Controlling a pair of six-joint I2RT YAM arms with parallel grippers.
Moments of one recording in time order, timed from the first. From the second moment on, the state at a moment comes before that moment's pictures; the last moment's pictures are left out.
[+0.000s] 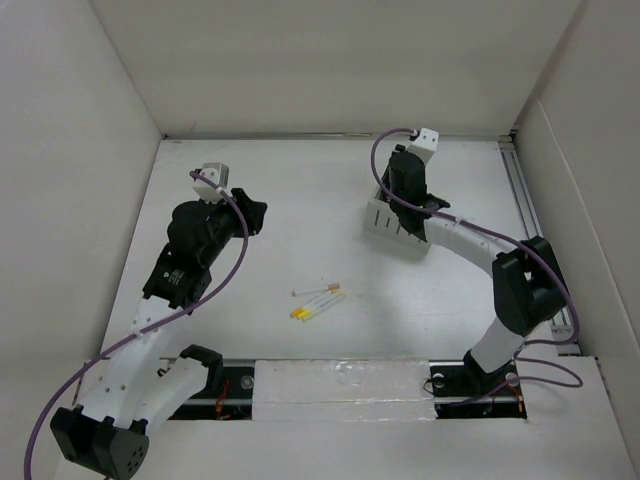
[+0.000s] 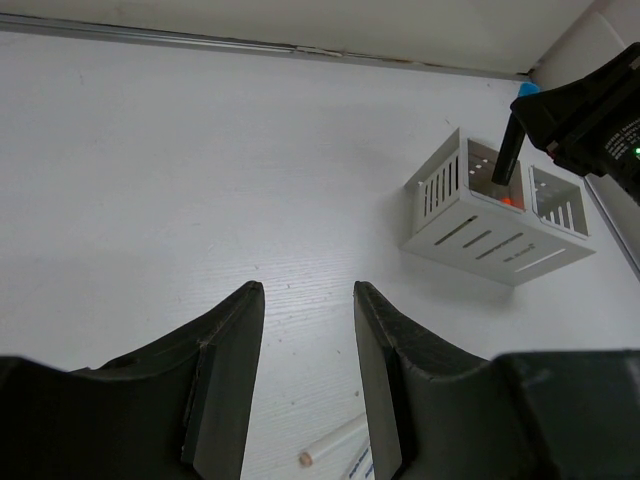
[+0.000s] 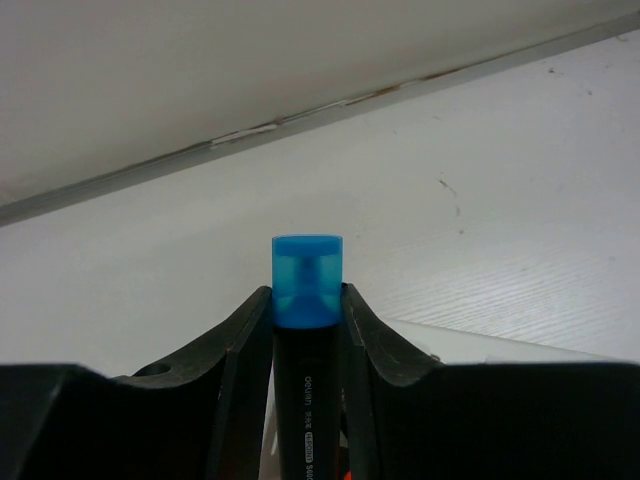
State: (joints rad) left arm -0.35 0.83 0.83 -0.19 0.04 -0.35; right arm 0.50 1.66 1.17 0.27 0.67 0.37
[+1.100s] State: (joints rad) left arm -0.35 0.84 0.83 -0.19 0.03 -0.34; right arm 0.49 1.85 1.29 0.27 0.83 0.35
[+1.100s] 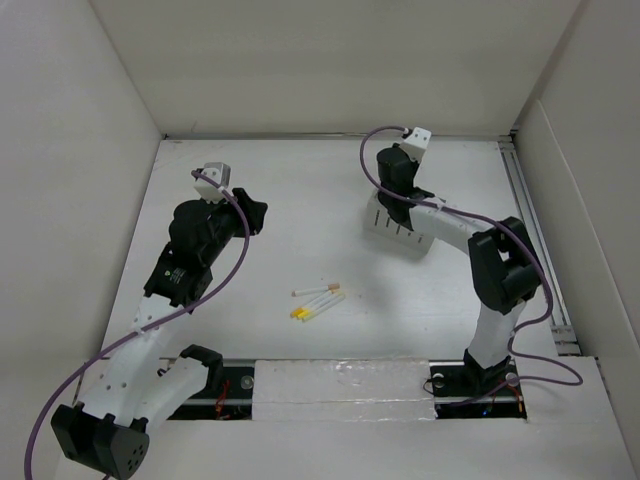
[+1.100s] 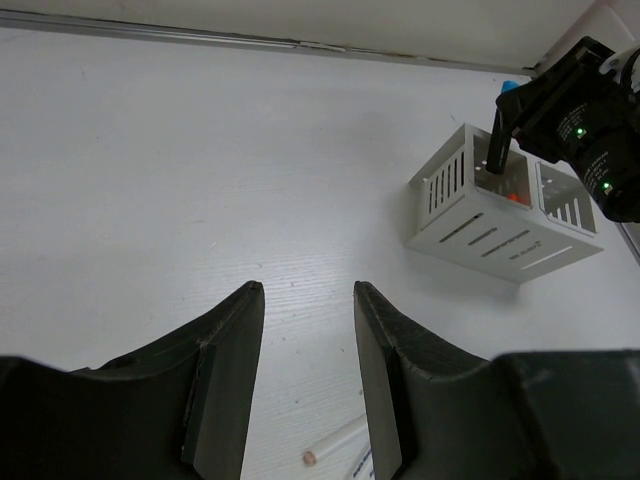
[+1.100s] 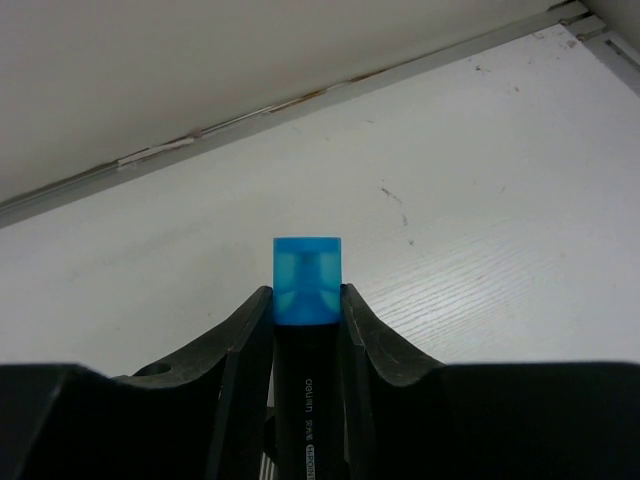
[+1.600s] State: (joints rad) left arm -0.35 0.83 0.83 -0.19 0.04 -0.34; right arm 0.58 1.82 1.19 0.32 0.94 0.32
